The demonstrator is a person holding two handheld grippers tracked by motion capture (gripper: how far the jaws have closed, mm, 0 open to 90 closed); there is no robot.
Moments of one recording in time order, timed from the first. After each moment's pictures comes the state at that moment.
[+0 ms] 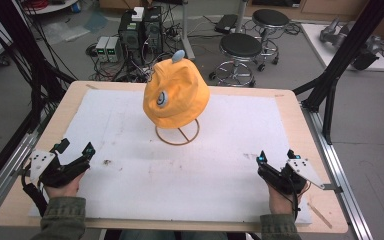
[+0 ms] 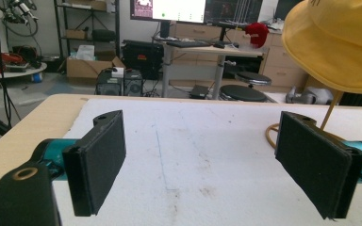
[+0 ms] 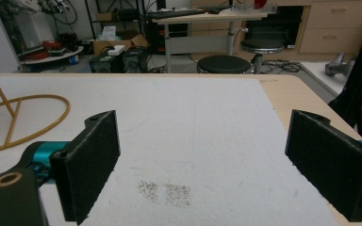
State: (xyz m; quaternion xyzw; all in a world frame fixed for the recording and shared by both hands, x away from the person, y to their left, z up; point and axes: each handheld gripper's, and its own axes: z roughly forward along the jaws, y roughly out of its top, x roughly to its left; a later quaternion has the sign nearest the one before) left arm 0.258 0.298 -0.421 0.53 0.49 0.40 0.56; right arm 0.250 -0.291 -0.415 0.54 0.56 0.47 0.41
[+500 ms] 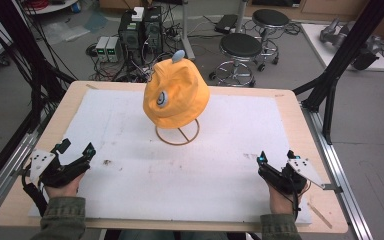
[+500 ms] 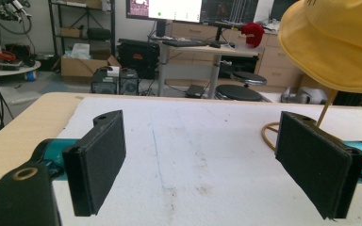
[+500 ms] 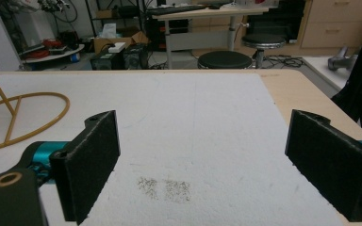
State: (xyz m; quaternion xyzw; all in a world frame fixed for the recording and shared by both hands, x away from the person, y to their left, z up) left arm 0.259 0.298 -0.423 0.54 0.48 0.40 0.56; right arm 0.252 -0.294 -0.418 0.55 0.56 0.47 0.40
